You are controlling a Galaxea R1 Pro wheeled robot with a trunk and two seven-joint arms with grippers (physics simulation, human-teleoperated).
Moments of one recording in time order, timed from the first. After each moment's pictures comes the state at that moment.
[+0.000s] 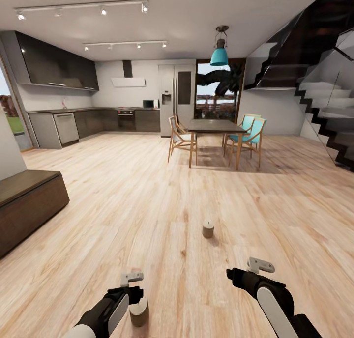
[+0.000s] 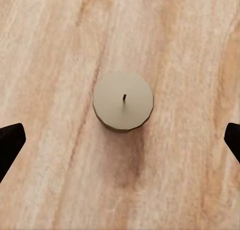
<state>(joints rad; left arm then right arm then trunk) -0.52 -0.08 -0.11 -0.44 0.24 0.33 0.21 -0.18 -0.14 0.23 -1.55 -0.77 0.75 -0.64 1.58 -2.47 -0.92</state>
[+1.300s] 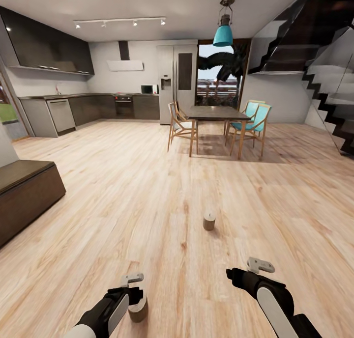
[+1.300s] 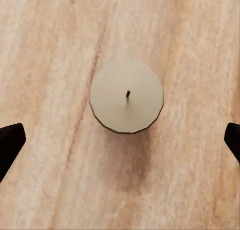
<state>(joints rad) -0.52 -0.08 -0.11 -0.44 0.24 0.34 0.21 -0.18 -0.14 0.23 -1.55 -0.77 0.75 -0.64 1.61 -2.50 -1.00</state>
